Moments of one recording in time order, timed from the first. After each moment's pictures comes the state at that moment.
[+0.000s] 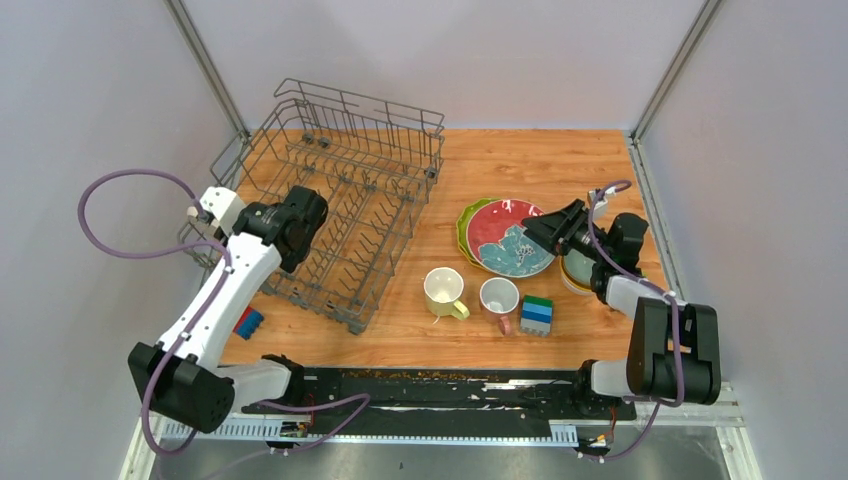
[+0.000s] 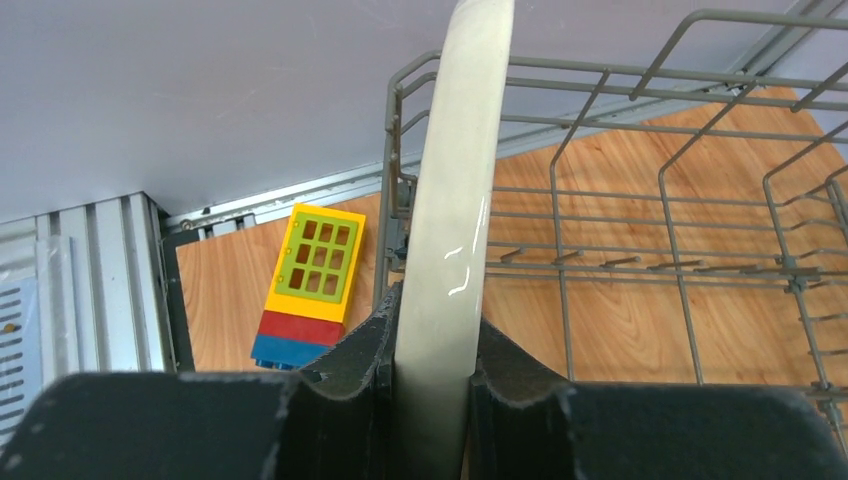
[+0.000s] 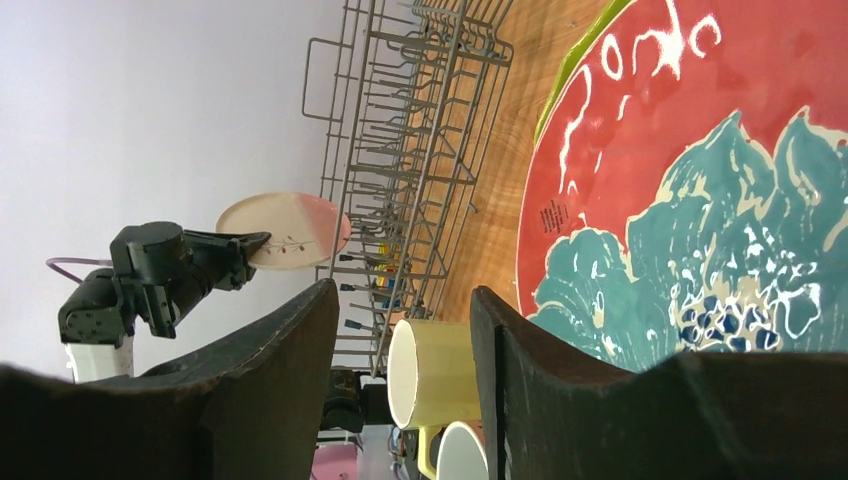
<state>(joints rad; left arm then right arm) -0.33 1.18 1.17 -1.36 -1.24 -1.49 -0.15 1.34 0.47 0.72 -0.96 1.12</state>
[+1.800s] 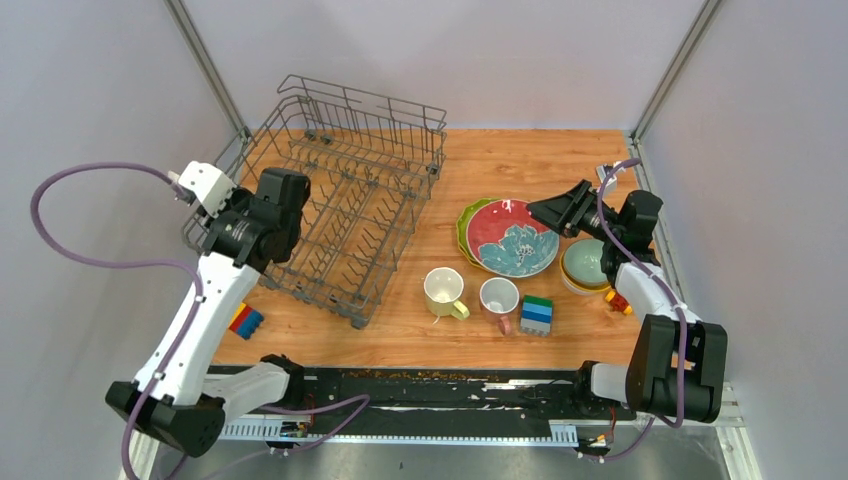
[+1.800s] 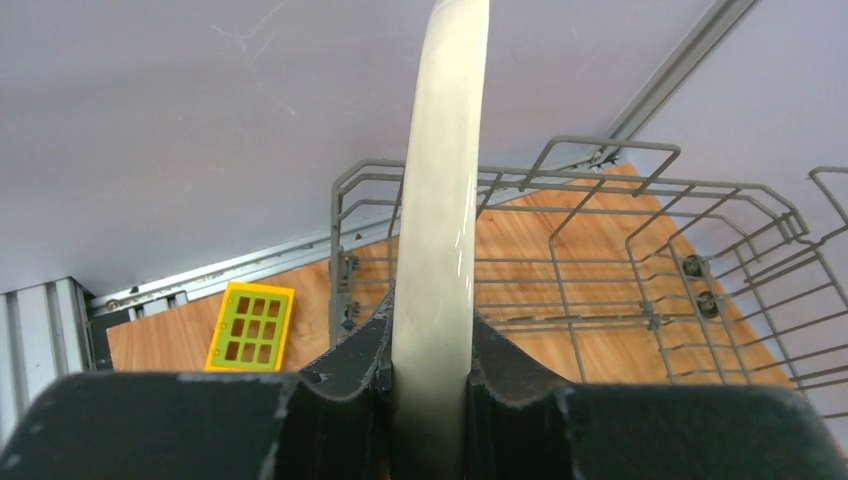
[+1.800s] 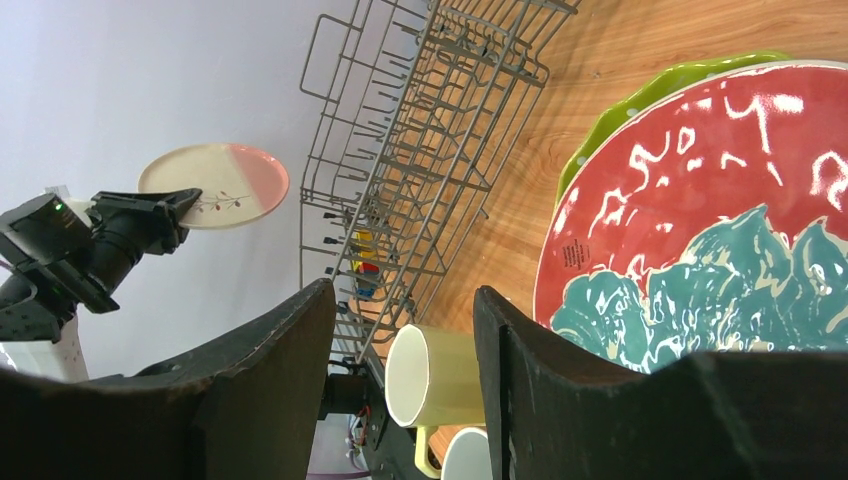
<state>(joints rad) -0.37 1.06 1.29 -1.04 -1.32 -1.09 -0.16 1.28 0.66 0.47 -1.01 0.95</state>
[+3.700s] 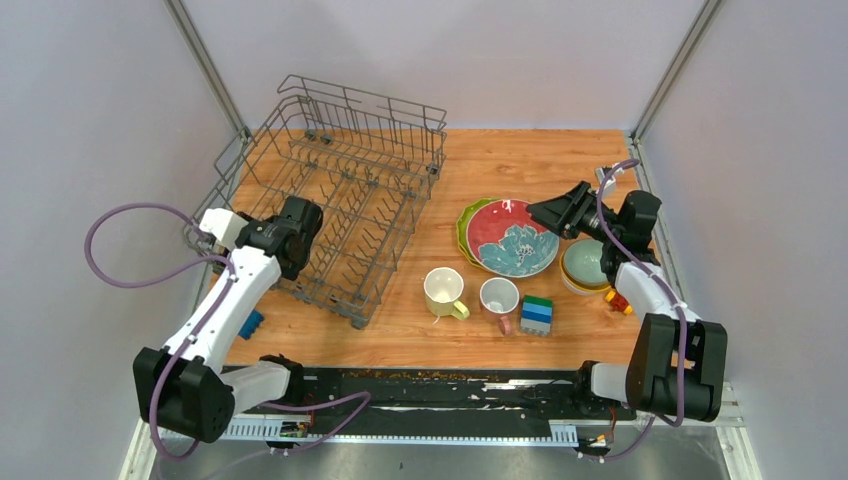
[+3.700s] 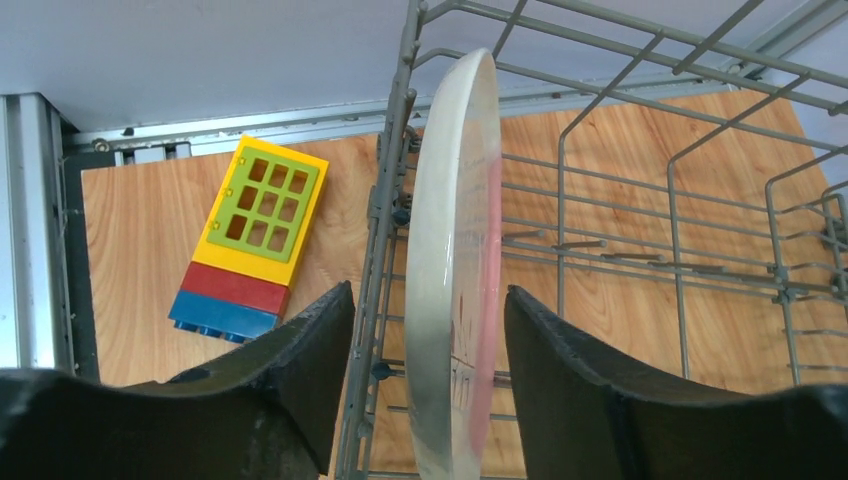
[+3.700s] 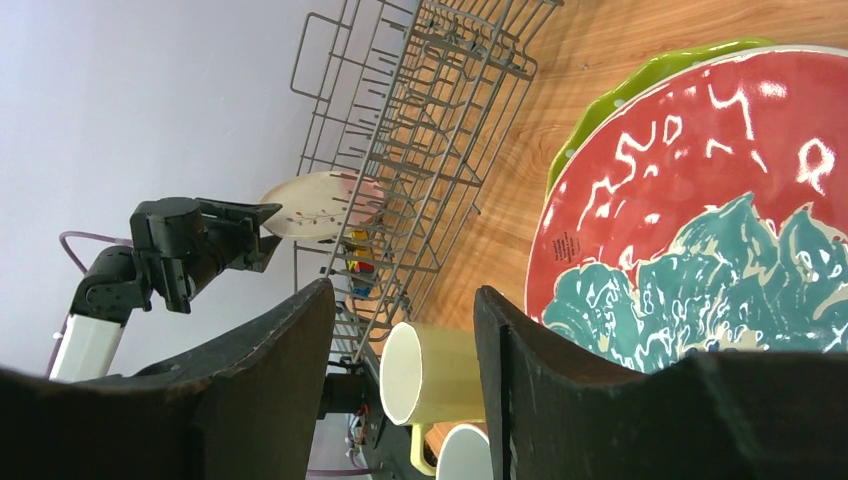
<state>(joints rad) -0.27 1.17 1.00 -1.13 -1.16 -1.56 -0.16 1.29 0.66 0.44 -1.00 0.93</state>
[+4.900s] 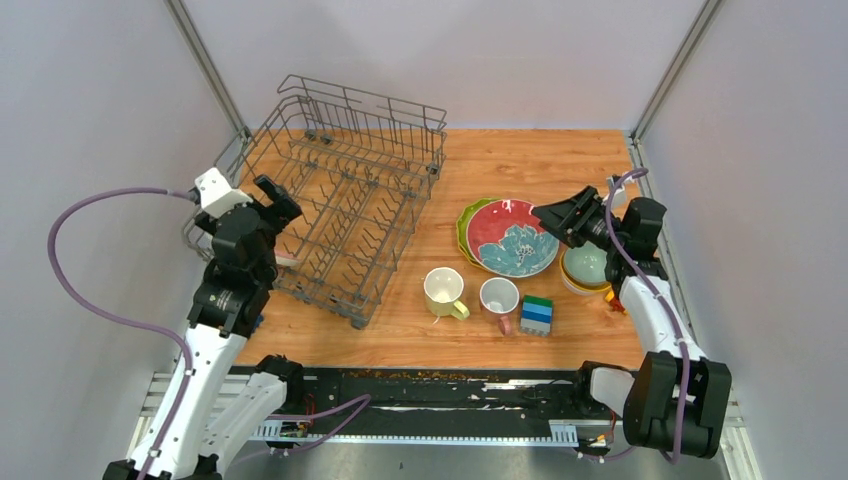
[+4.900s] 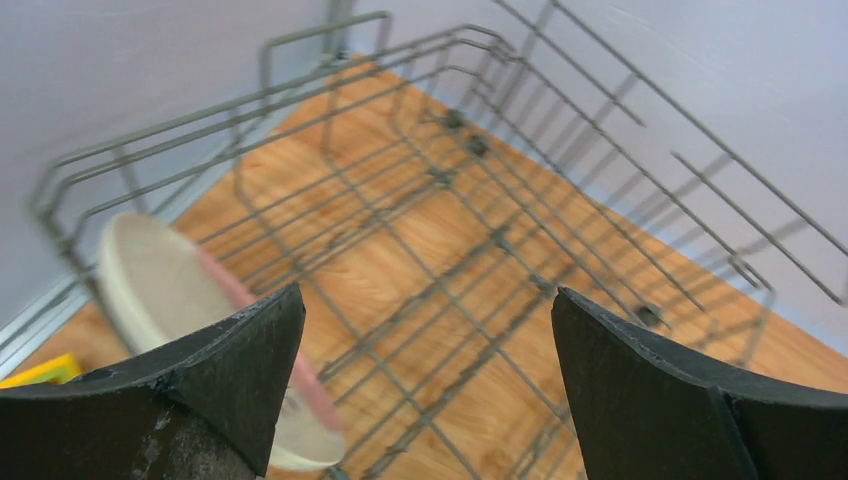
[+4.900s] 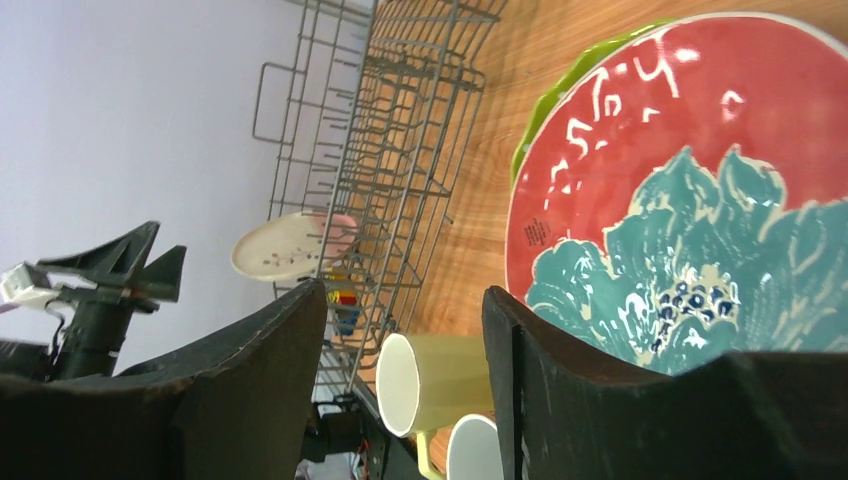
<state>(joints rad) -0.27 0.72 0.91 -0.37 -0.69 -0.48 -0.16 1.14 0.65 0.21 -0.87 0.89</state>
